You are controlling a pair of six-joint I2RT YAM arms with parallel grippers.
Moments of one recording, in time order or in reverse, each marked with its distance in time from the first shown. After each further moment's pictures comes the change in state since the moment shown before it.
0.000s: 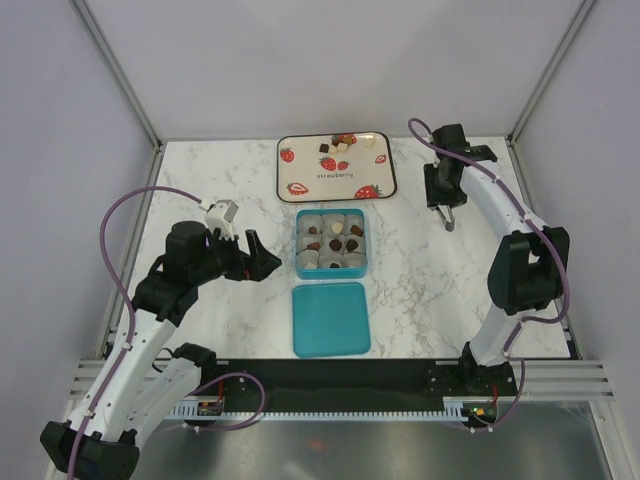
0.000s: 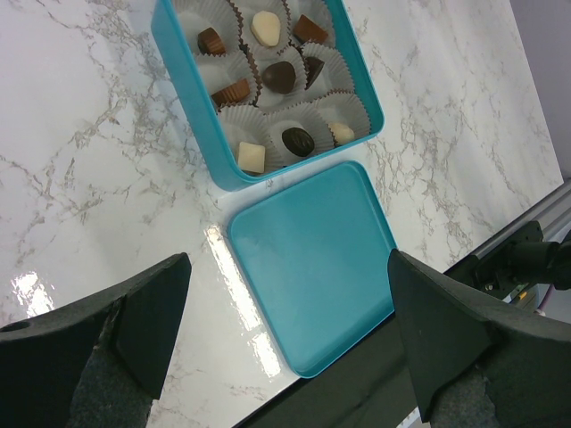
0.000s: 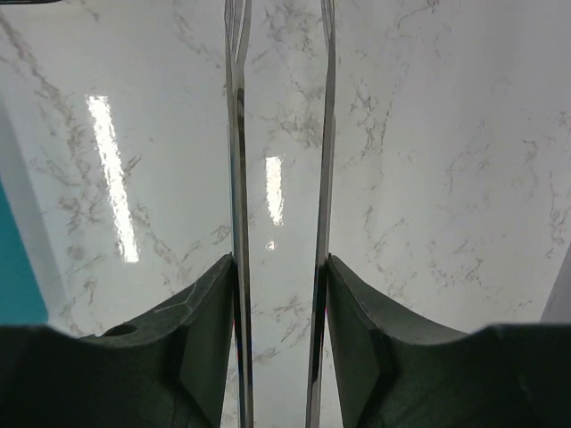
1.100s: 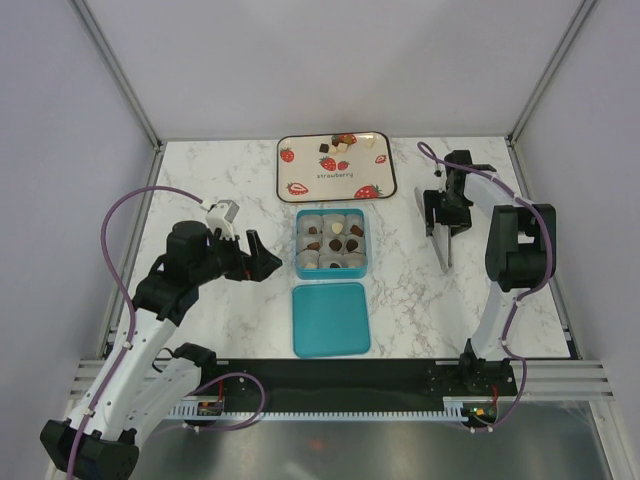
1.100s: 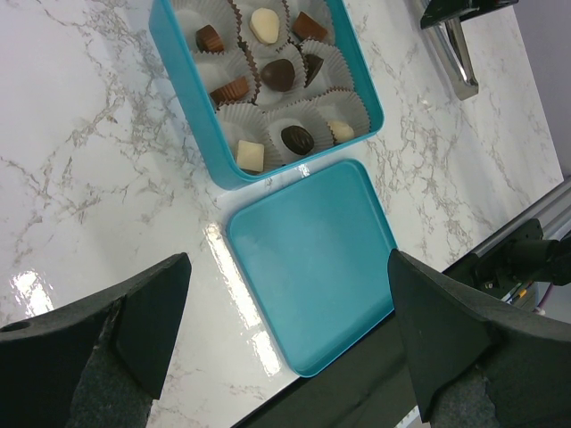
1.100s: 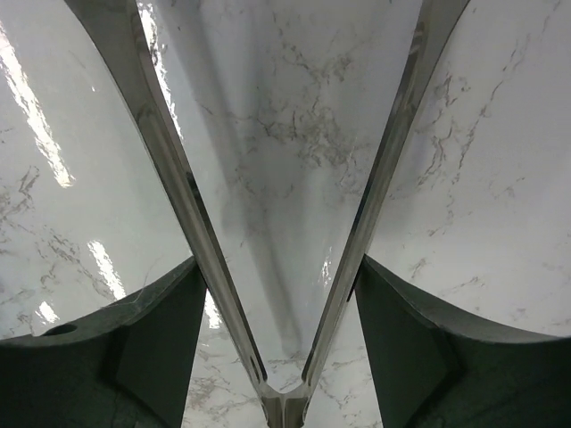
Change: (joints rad) left arm -0.004 0.004 0.000 0.000 0.000 0.000; right arm -0.160 0.210 -0.158 0.138 -0.224 -0.052
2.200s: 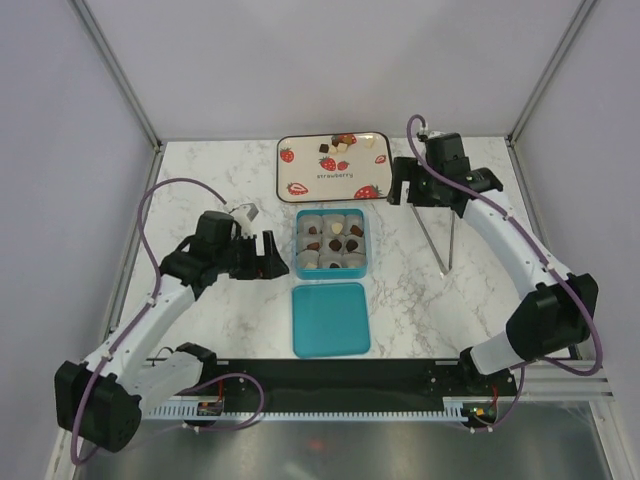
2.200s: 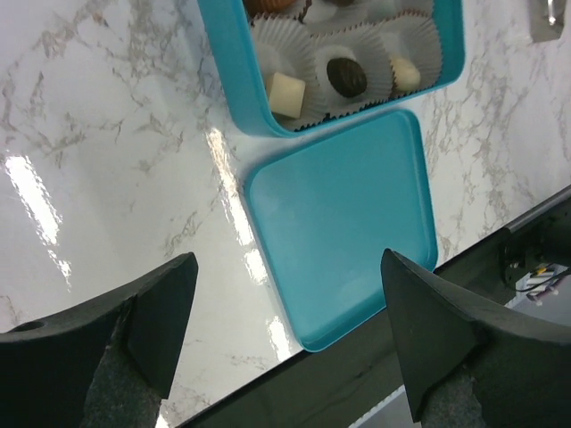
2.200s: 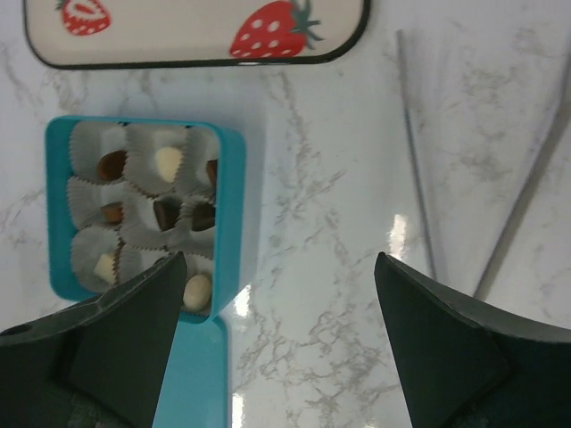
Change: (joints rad) left arm -0.030 0.222 0.011 -0.026 -0.015 -0.017; right arm 0.246 -0.451 -0.010 0.074 0.026 0.259
